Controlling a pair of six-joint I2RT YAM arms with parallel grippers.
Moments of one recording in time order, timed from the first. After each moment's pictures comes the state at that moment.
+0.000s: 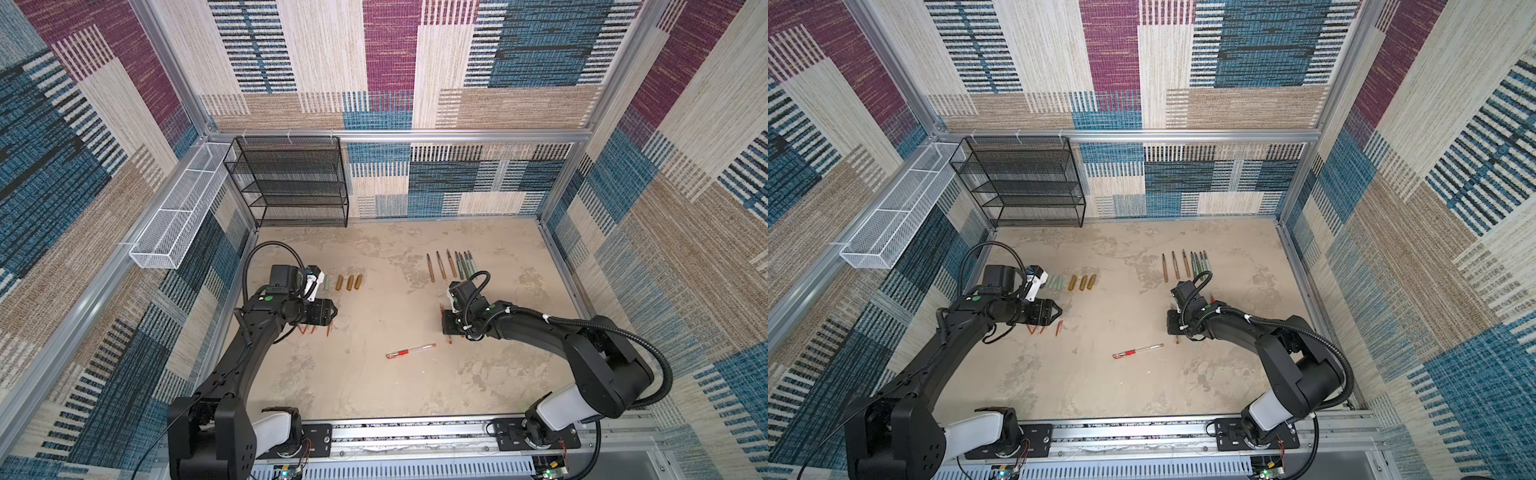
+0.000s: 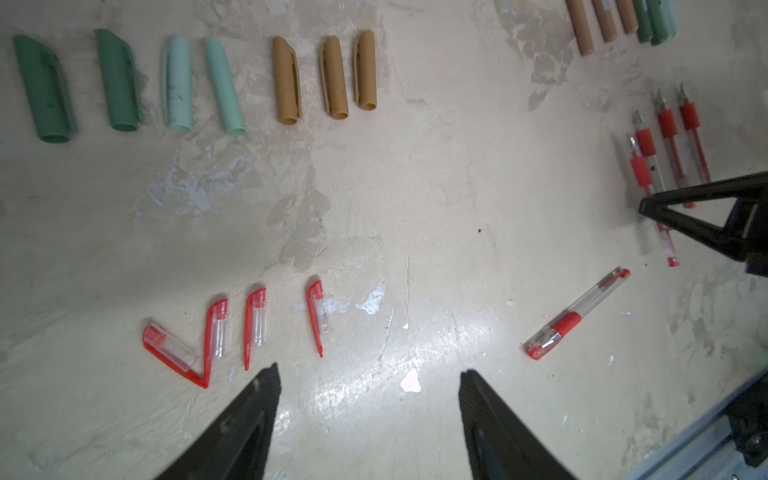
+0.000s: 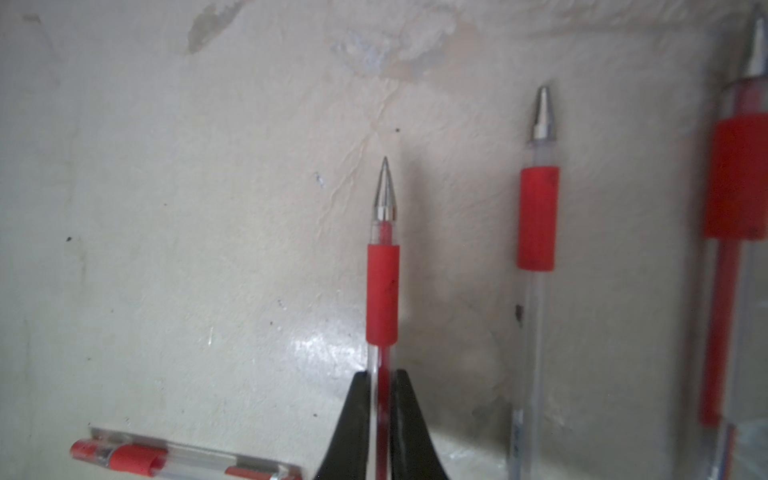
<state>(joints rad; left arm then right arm) -0.02 1.20 0.88 -0.71 0.36 0.07 0.54 1.55 0.76 -0.29 -0.07 0.52</state>
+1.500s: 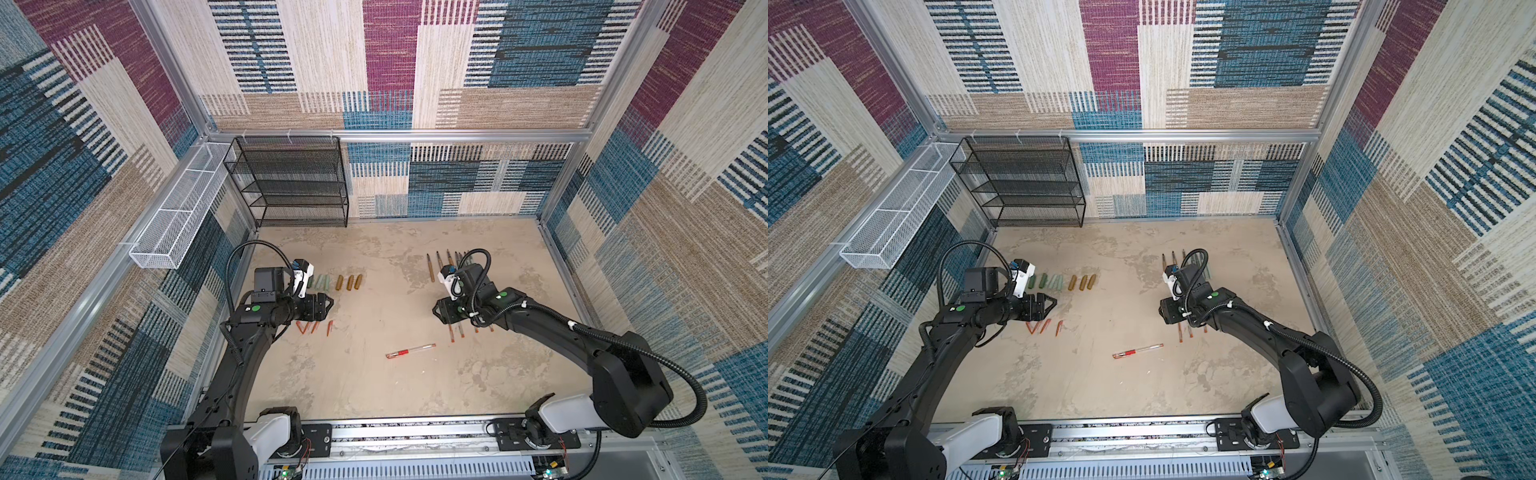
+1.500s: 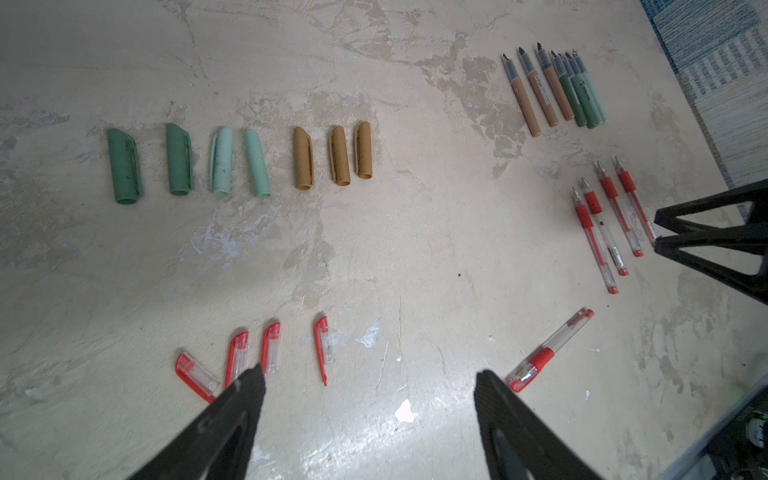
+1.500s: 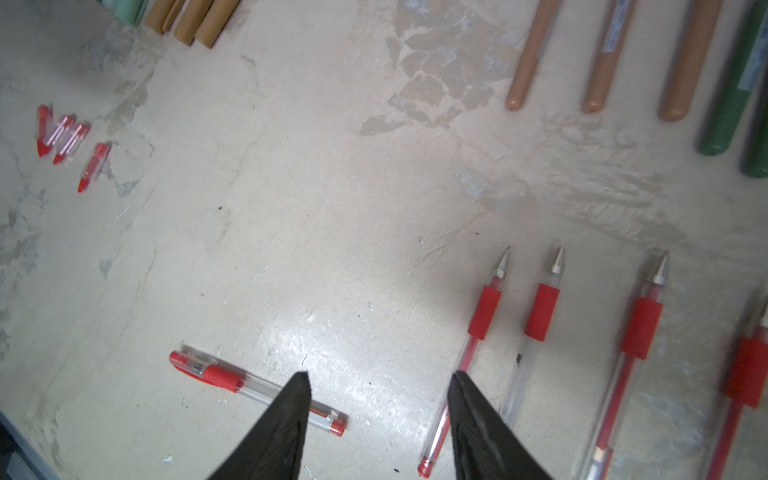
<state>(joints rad) 0.03 1.11 0.87 -0.64 0.42 0.06 0.53 1.44 0.92 -0.44 -0.17 0.17</state>
